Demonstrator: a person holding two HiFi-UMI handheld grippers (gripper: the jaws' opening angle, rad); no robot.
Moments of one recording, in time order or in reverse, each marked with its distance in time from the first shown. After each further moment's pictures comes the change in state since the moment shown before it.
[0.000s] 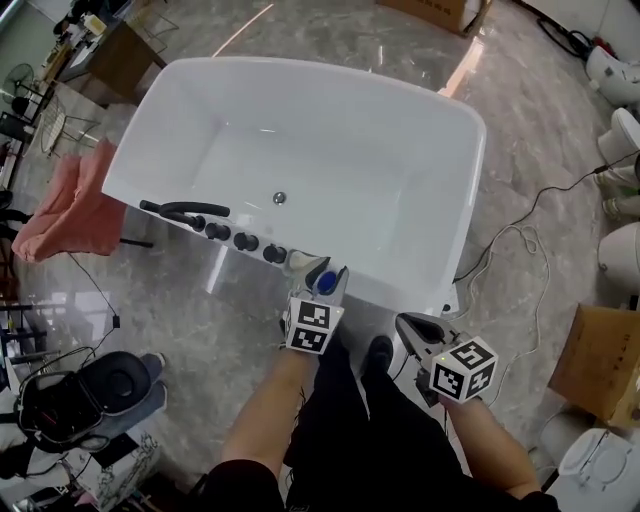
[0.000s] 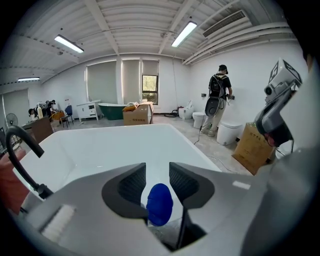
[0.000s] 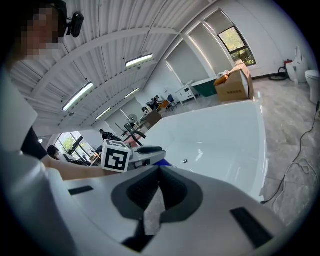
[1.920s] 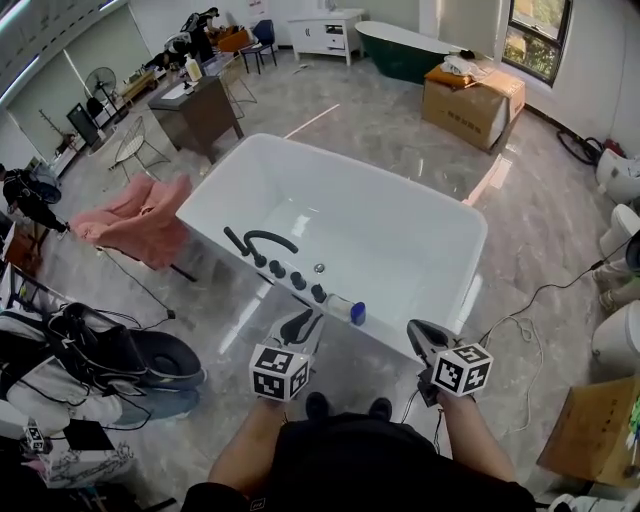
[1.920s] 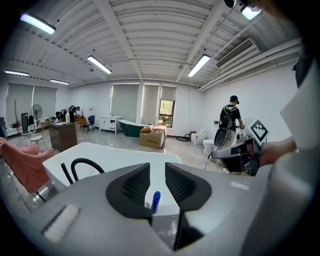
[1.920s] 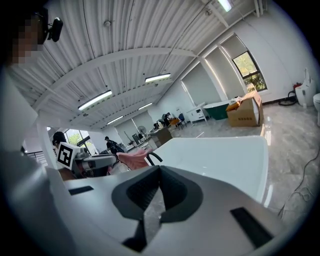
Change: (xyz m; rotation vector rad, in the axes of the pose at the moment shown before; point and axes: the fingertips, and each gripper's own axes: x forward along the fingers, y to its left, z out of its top) left arm -0.260 0.022 0.113 -0.173 -0.243 0.151; right arm -0.048 0.083 0.106 -0.170 -0.193 0.047
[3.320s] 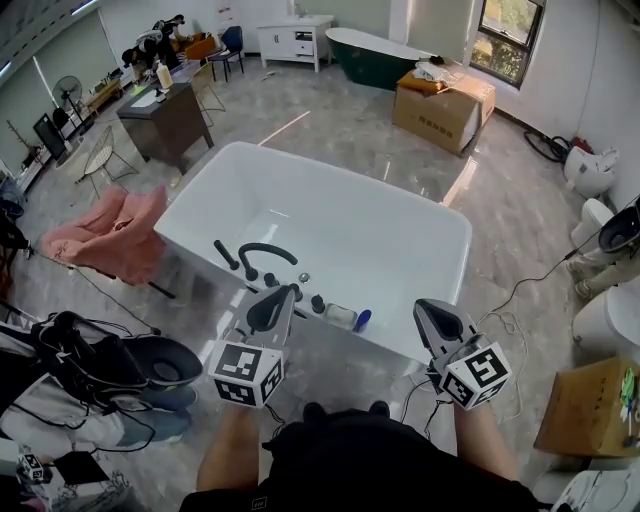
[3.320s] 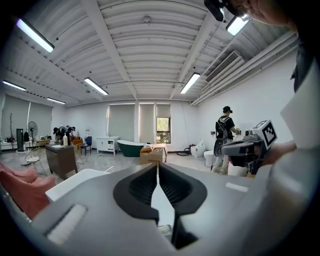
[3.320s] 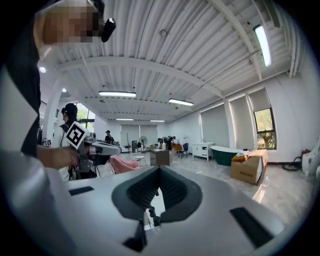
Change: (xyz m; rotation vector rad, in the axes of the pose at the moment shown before) left arm -0.114 0.054 0.107 0.114 -0.221 -0.031; right arm -0.036 0.153 0.094 -0.443 -0.239 -0.073
